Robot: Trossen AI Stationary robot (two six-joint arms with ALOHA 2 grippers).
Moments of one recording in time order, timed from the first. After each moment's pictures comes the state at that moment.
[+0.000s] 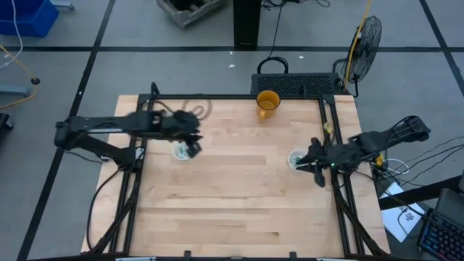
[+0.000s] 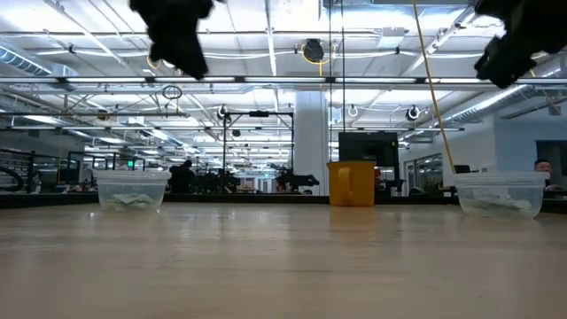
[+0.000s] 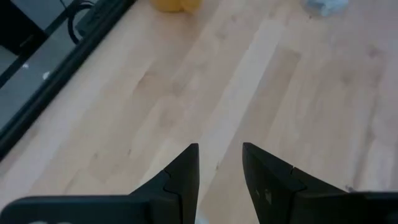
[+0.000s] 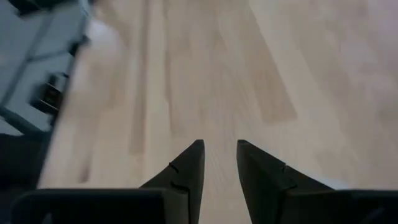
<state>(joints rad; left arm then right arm) 0.09 1.24 1.14 -0.80 -0.21 -0.32 0.35 0.59 0.58 -0.68 0.21 0.49</state>
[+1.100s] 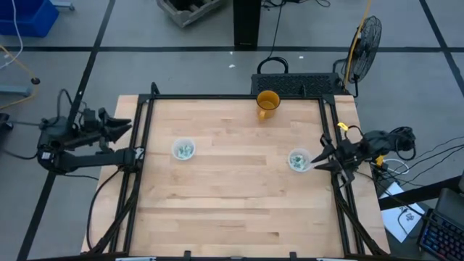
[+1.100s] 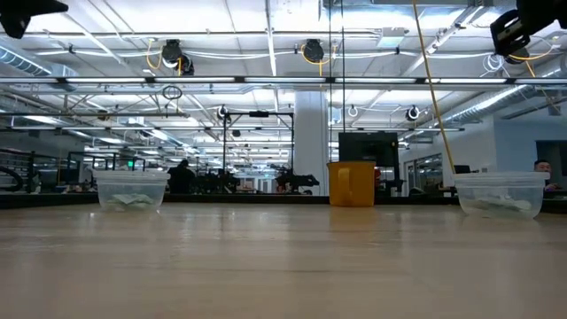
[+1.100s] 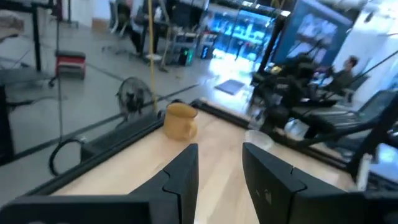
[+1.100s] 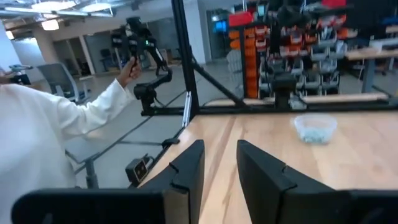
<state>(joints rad) 0.09 0.01 0.87 -0.93 -0.28 -0.30 0.35 0.03 0.39 -0.38 0.03 0.17</state>
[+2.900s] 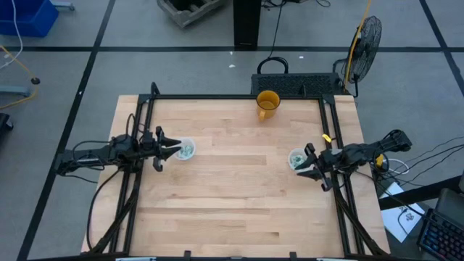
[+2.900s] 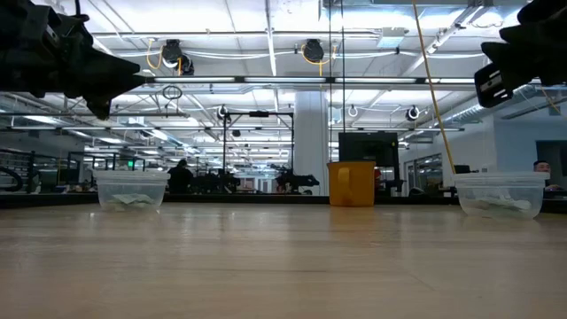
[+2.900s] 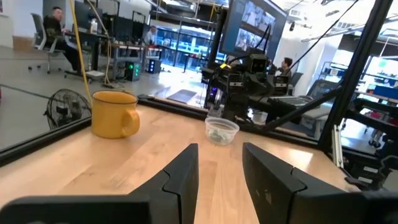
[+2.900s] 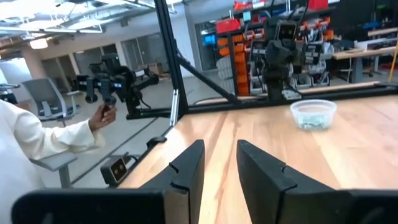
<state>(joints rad) 0.09 0.01 0.01 0.06 -0.03 -0.21 0.35 0.00 0.02 0.05 0.08 0.19</state>
